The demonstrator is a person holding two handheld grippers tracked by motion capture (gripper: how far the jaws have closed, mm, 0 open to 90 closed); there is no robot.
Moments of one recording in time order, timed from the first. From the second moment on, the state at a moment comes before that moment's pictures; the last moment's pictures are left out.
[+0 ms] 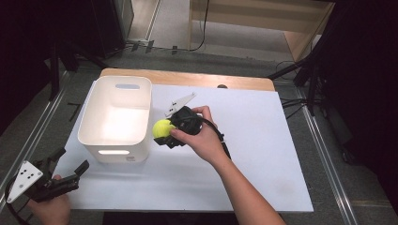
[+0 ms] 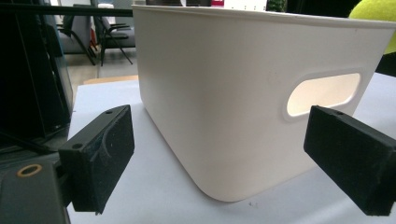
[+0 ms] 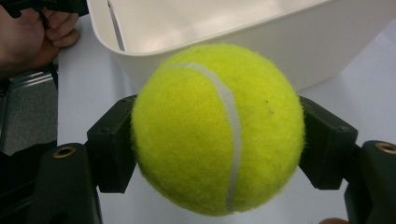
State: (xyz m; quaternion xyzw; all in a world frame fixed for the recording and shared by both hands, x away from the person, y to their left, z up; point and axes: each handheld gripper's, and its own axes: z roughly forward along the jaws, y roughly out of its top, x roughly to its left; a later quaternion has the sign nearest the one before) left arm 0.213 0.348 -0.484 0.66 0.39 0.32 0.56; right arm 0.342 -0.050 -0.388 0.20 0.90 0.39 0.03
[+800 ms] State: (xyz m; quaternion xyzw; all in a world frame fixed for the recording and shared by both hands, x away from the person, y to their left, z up) left arm 0.213 0.348 -0.484 0.66 0.39 0.32 0.56; right arm 0.346 -0.041 -0.371 0.19 0.89 0.40 0.03
